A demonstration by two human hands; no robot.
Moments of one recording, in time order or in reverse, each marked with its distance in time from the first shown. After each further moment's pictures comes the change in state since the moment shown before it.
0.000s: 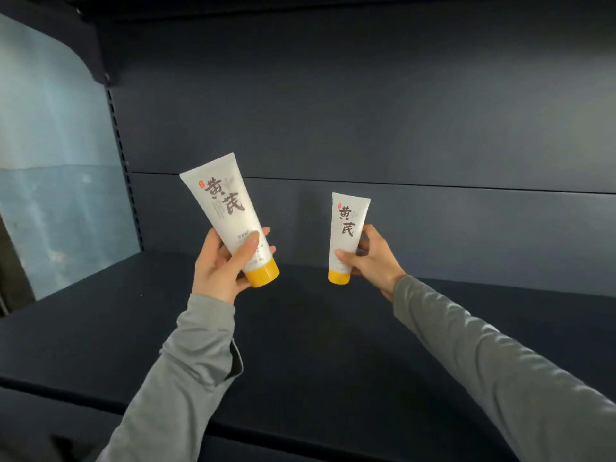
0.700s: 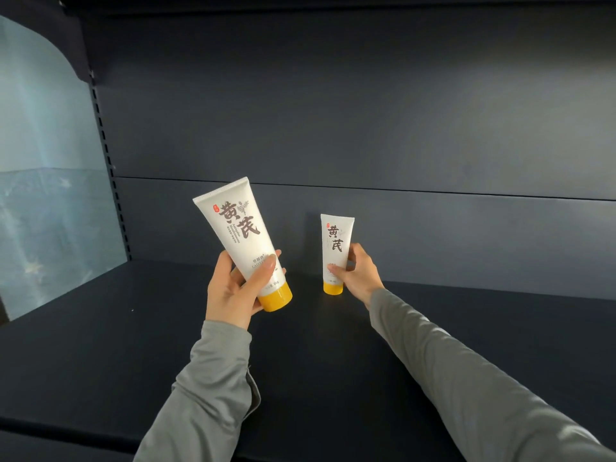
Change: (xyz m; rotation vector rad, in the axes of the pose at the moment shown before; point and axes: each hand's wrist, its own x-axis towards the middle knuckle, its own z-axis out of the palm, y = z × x) left_hand 0.001 -0.018 -0.003 0.005 0.000 -0.048; right_hand 0.027 0.033 0.030 -0.197 0.160 0.065
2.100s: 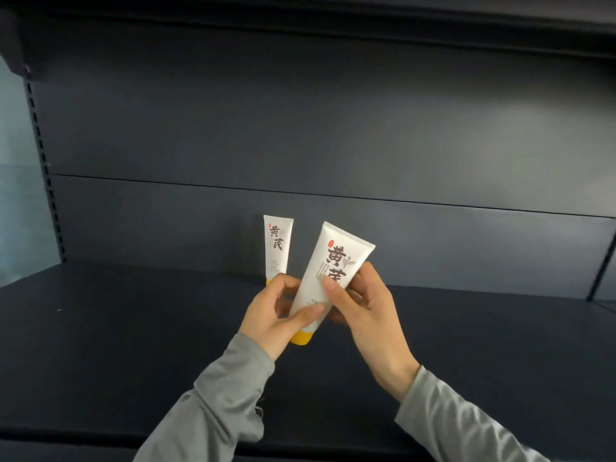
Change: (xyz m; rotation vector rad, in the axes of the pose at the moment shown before) left_hand -0.058 -0.025 0.095 0.349 -0.361 -0.067; right_hand -0.164 -0.053 -0.092 0.428 0.004 -0.270
